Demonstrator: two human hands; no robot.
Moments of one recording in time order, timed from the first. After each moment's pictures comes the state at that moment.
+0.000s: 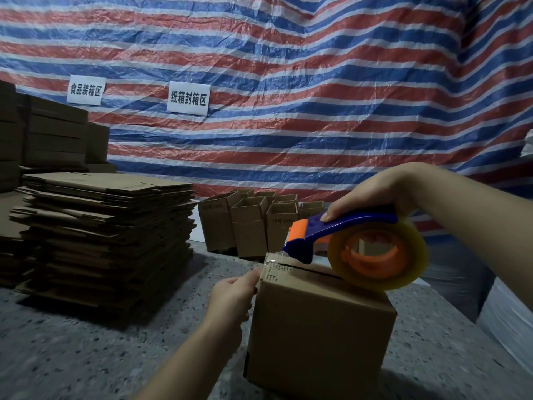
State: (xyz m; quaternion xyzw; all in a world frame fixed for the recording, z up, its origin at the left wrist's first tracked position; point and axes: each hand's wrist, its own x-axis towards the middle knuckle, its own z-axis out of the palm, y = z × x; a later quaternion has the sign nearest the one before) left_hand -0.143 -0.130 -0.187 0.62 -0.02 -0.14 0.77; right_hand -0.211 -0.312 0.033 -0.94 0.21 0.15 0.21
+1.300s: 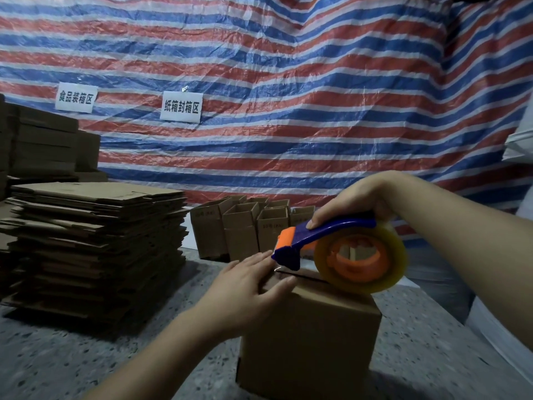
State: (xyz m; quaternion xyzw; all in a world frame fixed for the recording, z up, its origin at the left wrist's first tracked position) left_hand -0.151 -0.117 -0.153 0.84 -0.43 0.10 0.30; right_hand -0.207 -0.310 0.033 -0.95 0.21 0.16 0.20
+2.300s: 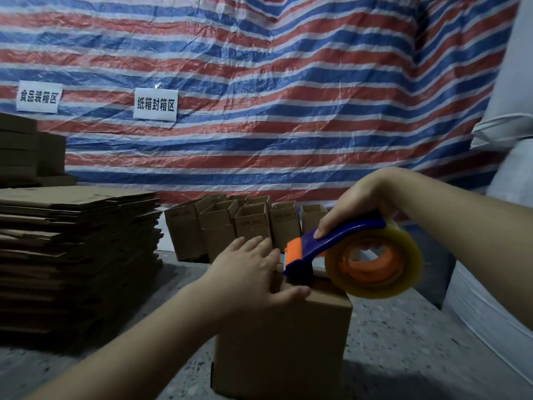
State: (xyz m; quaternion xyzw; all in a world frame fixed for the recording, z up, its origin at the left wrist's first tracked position) left_hand -0.170 -0.153 -0.113 0.87 -0.47 0.15 0.01; right_hand -0.231 -0.353 0.037 -0.93 0.24 0.23 0.15
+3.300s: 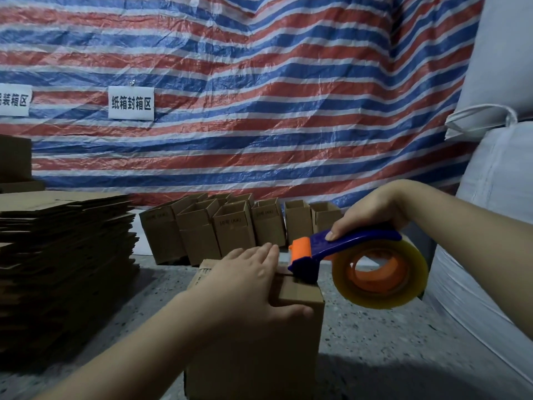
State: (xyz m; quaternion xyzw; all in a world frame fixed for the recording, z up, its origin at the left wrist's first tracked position) left_hand -0.182 -0.184 -0.119 0.86 -0.50 0.11 0.02; right_hand -0.262 -0.419 0.014 -0.91 0.25 0.23 0.24
